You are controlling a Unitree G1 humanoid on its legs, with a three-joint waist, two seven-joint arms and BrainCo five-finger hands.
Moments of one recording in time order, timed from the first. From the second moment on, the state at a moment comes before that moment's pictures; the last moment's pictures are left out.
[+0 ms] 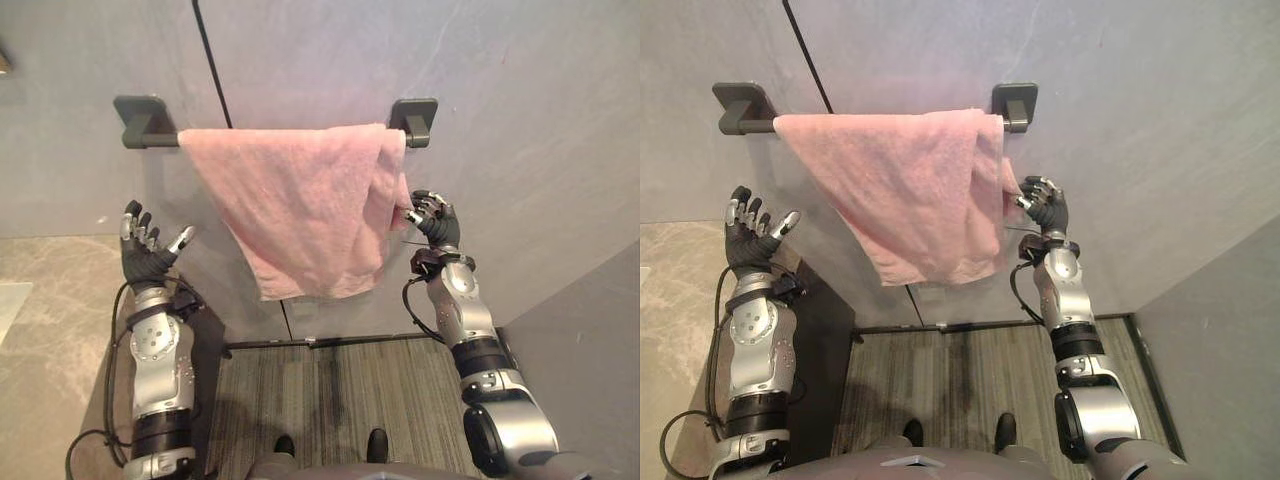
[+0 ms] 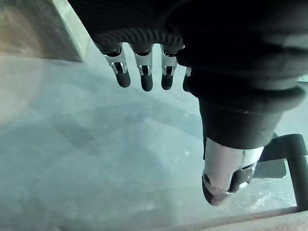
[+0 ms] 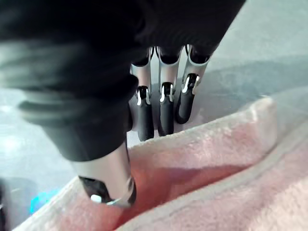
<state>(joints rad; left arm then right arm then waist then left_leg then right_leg) -0.09 0.19 0.31 0.03 -0.19 -0.21 0.20 -0.49 -0.12 -0.04 0.45 0.33 -0.12 -0.12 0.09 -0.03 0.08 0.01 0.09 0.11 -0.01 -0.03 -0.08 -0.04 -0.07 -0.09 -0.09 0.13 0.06</state>
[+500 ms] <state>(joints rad) 0.17 0.04 0.30 -0.18 -0.27 -0.22 0.13 -0.17 -0.10 -0.09 0.26 0.30 -0.12 -0.08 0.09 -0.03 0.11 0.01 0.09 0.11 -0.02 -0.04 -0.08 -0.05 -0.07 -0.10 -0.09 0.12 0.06</state>
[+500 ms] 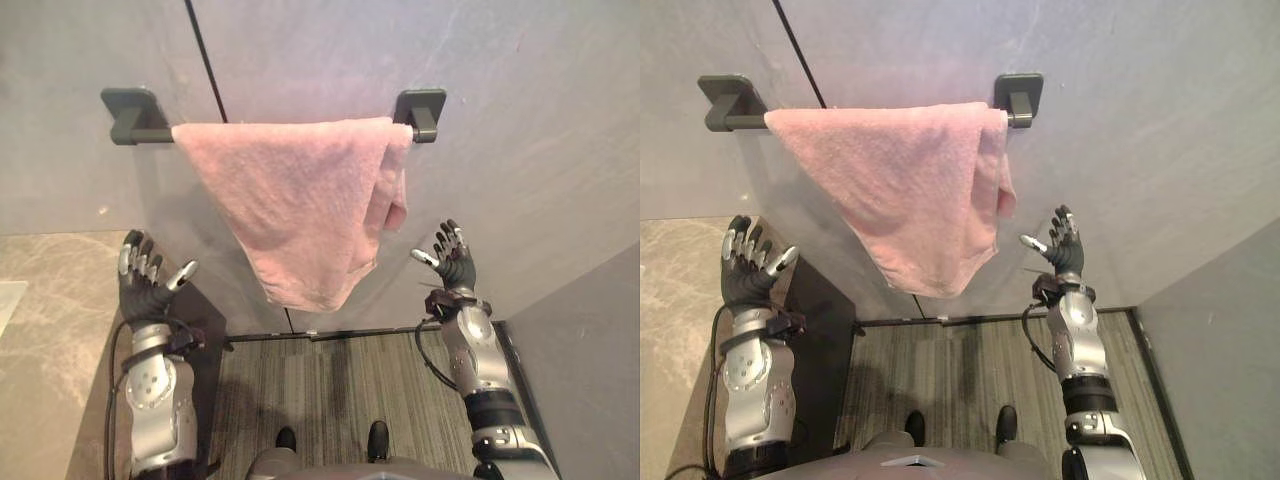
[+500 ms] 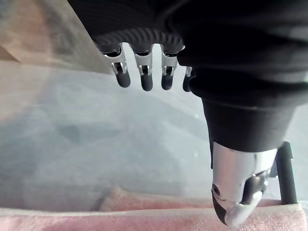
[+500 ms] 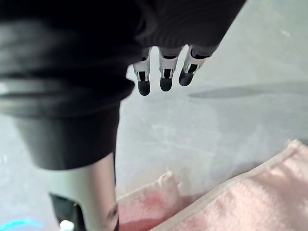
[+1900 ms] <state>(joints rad) -0.08 0.36 -0.18 -0.13 -0.94 -0.24 -0.15 -0.49 -0.21 0.53 0.19 0.69 -0.15 0.13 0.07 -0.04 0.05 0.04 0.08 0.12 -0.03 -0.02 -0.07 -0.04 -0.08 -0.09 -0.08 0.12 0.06</state>
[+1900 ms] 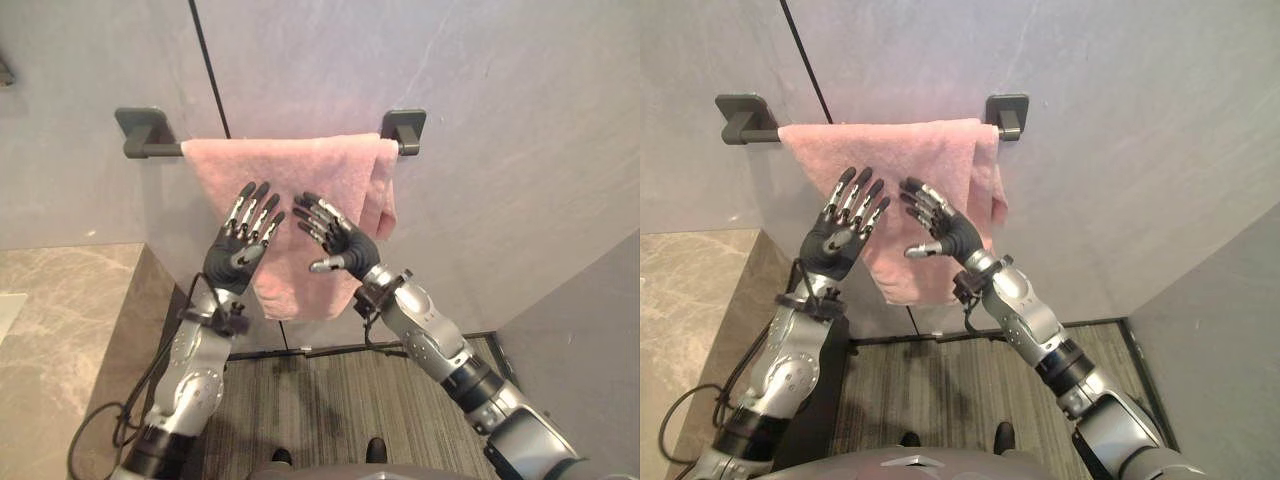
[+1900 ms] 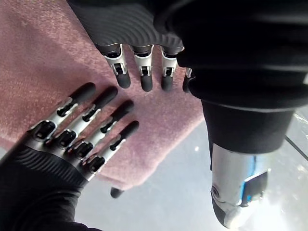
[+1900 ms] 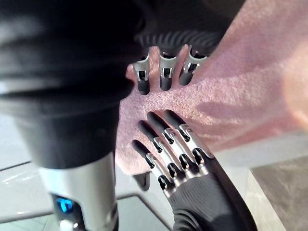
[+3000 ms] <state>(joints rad) -0.05 0.34 0.21 0.23 -0.88 -0.21 -0.02 -0.26 -0.19 0.14 0.11 0.68 -0.15 0.06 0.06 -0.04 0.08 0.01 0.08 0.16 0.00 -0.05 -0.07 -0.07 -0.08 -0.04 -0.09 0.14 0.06</state>
